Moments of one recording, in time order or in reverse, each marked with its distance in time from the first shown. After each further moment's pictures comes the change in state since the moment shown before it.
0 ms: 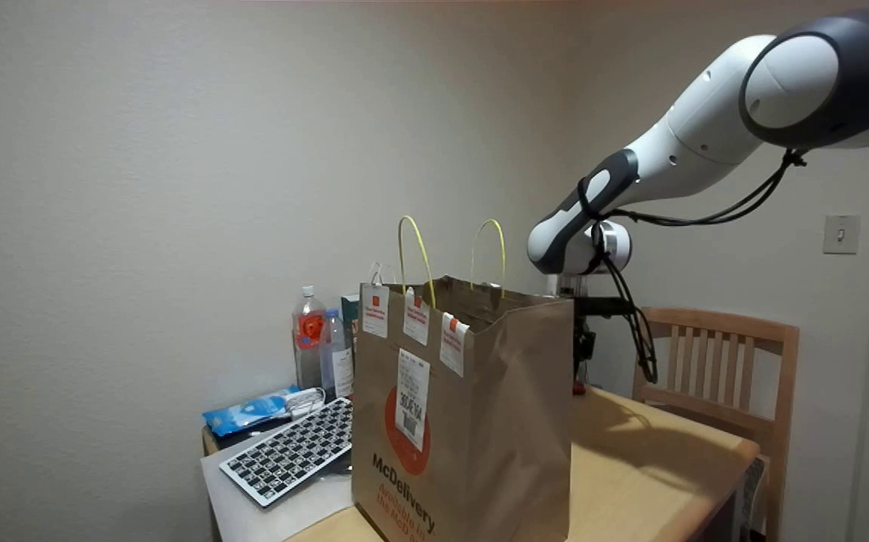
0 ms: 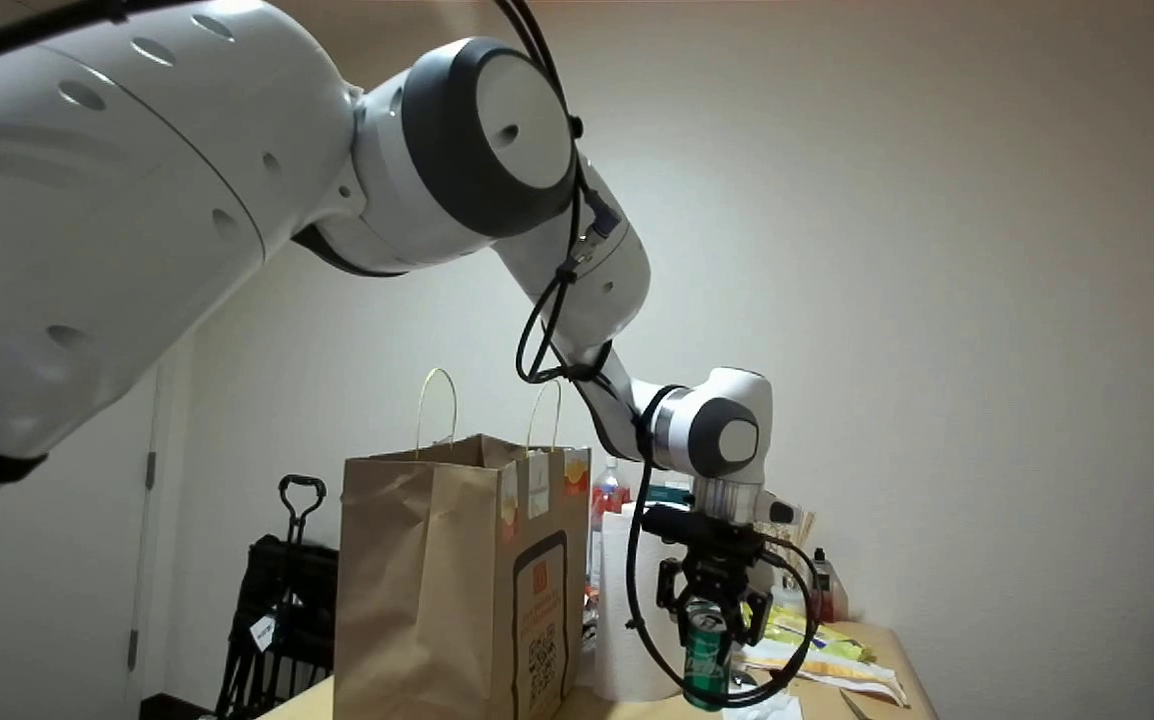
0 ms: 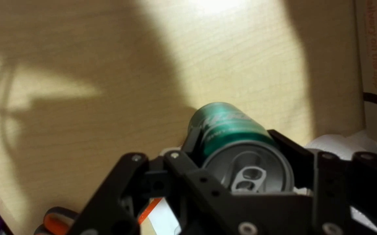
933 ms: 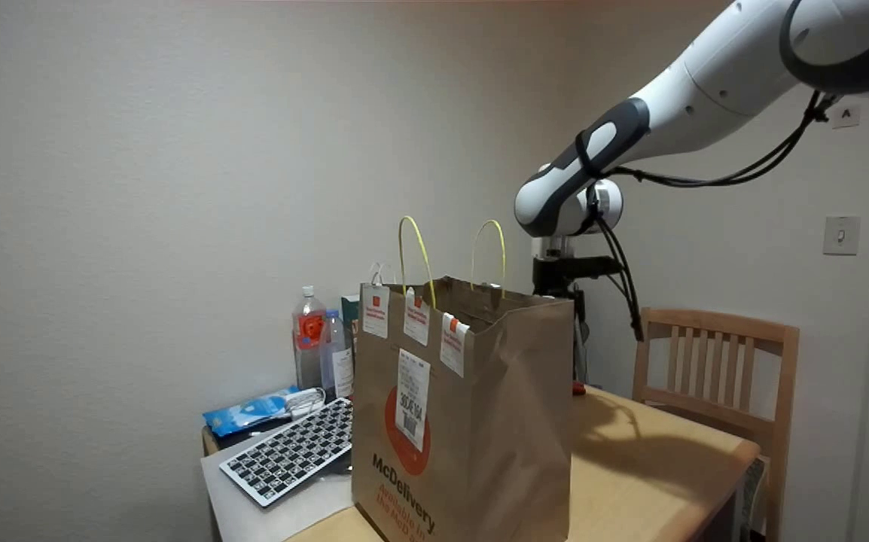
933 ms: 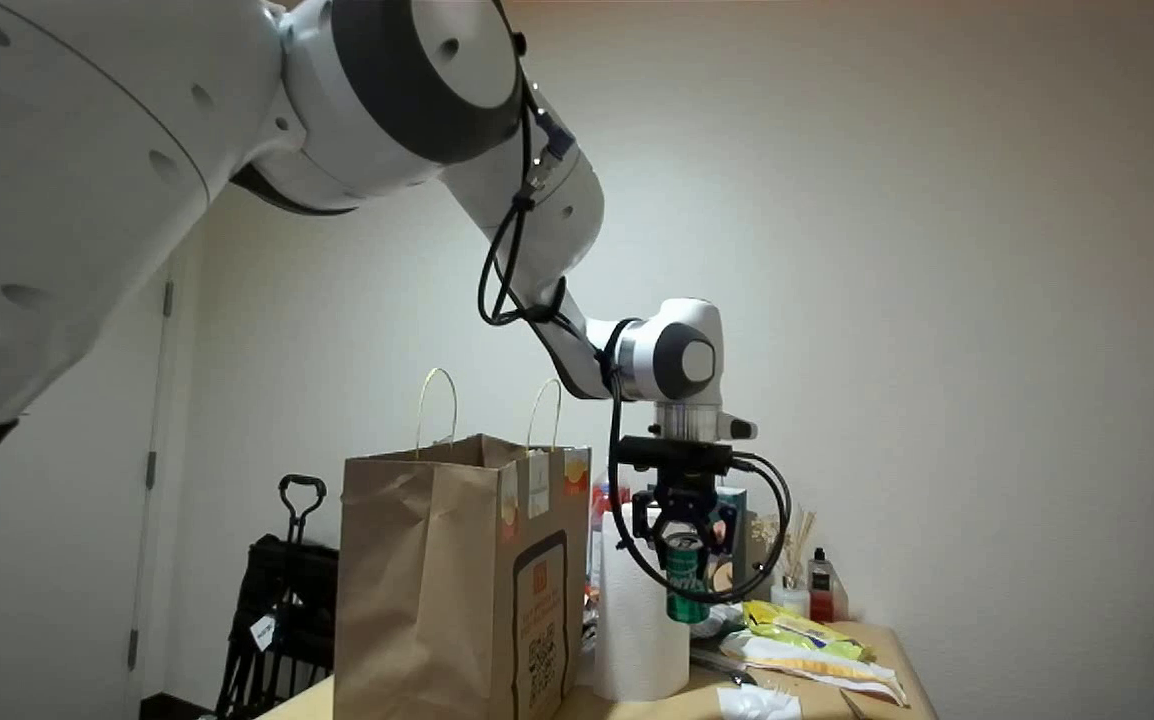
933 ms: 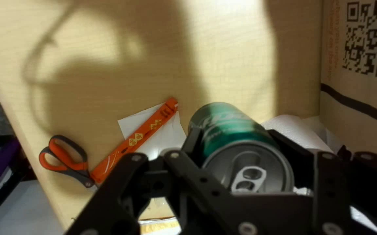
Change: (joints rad) arm 0.075 -0.163 -0.004 -0.043 -0.113 -0.022 0.001
